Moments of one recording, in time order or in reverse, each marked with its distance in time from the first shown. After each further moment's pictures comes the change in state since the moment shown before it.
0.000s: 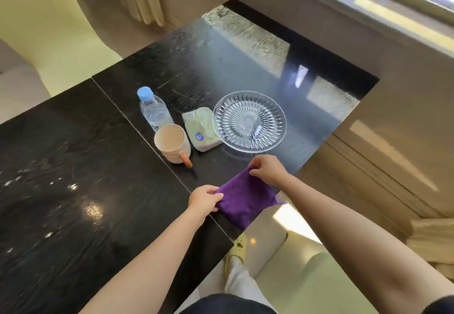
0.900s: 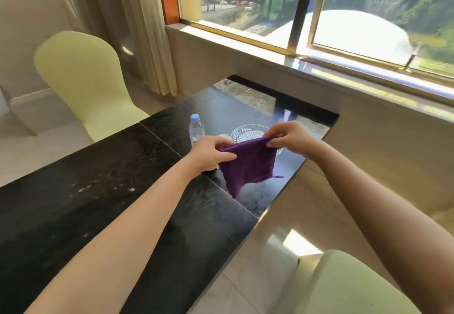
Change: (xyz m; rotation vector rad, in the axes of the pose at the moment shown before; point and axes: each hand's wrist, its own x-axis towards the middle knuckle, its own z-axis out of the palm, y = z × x) left_hand -0.233 0.056 -0.156 0.282 -0.153 0.820; right_hand -0.247 -0.143 -0.070 0.321 0.329 -0.288
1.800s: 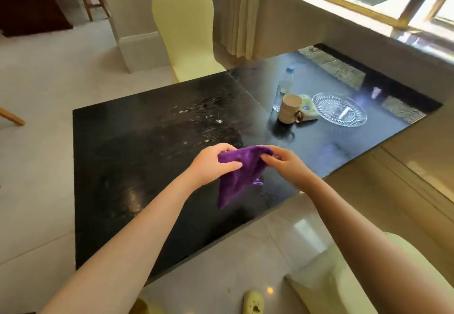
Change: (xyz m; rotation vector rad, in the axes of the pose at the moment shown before) left_hand -0.280 -0.146 -0.054 0.001 0.224 -0.159; right_hand -0.160 -0.062 0.269 0.329 -0.366 -0.110
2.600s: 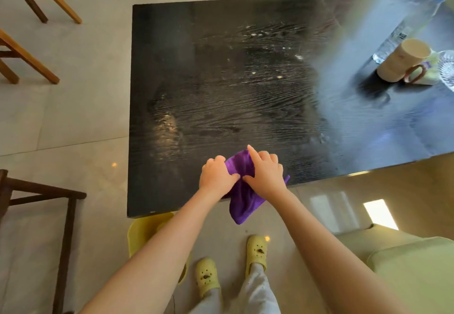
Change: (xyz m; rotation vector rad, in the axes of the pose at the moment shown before) left_hand -0.101 -0.213 0.048 0.189 0.273 -0.693; right_hand 0.000 0.123 0.238 -0.968 -0.249 0.105
